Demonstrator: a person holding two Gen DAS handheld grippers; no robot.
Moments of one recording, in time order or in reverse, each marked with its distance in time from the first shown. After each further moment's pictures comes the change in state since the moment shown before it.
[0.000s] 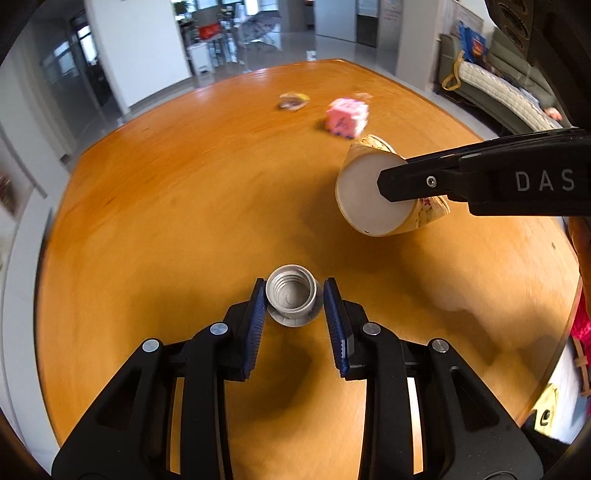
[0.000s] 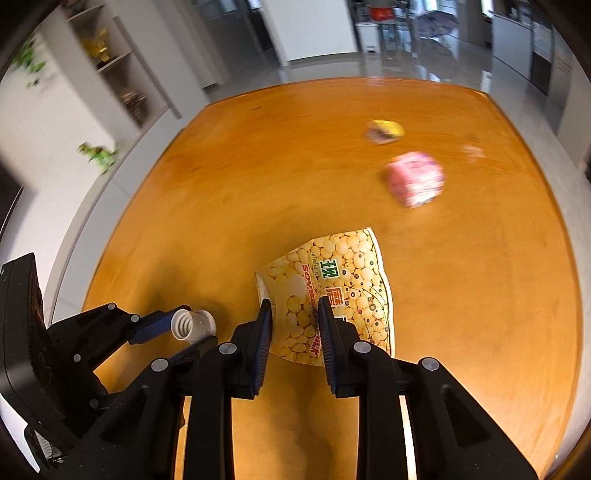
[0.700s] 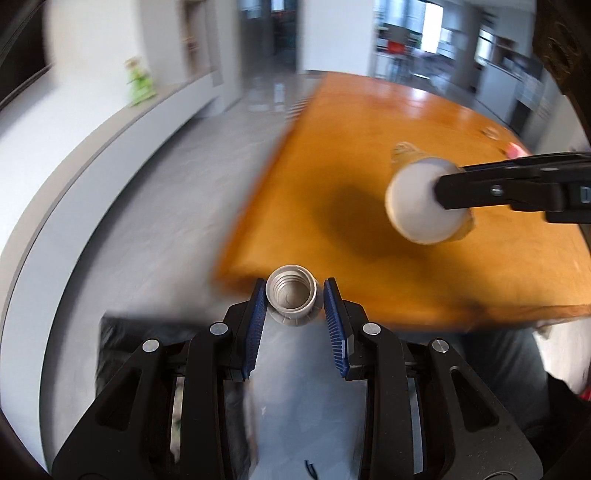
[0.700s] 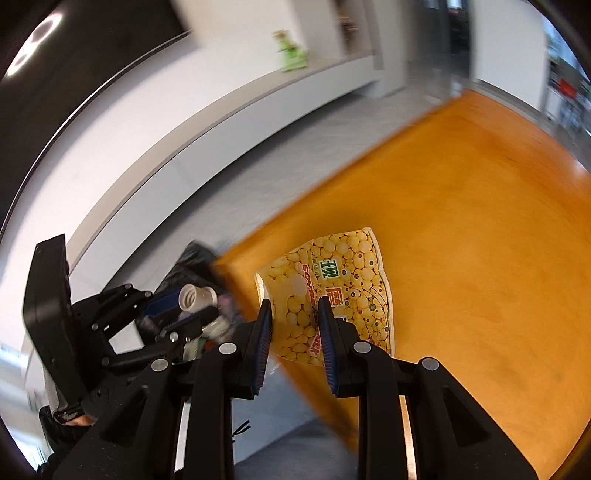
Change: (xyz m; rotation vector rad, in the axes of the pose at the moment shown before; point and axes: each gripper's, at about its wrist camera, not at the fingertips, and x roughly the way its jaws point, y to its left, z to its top) left arm -0.162 0.148 -0.294 -0.598 -0.053 0.351; right arm 0.034 0.337 -0.105 -0.584 0.157 0.320
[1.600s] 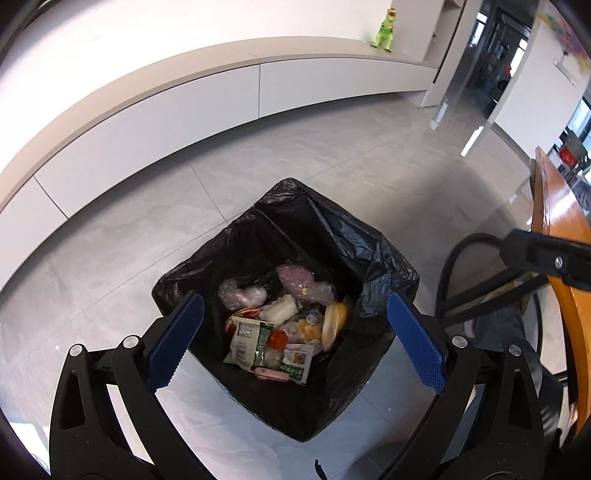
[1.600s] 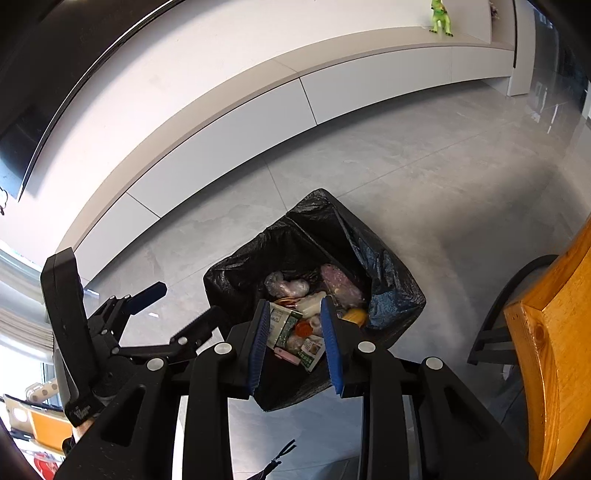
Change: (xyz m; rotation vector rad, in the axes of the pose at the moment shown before) left arm -0.042 0.206 -0.154 -0.652 0.069 0.313; right arm 0.121 0.176 0.007 -0.211 0.178 0.202
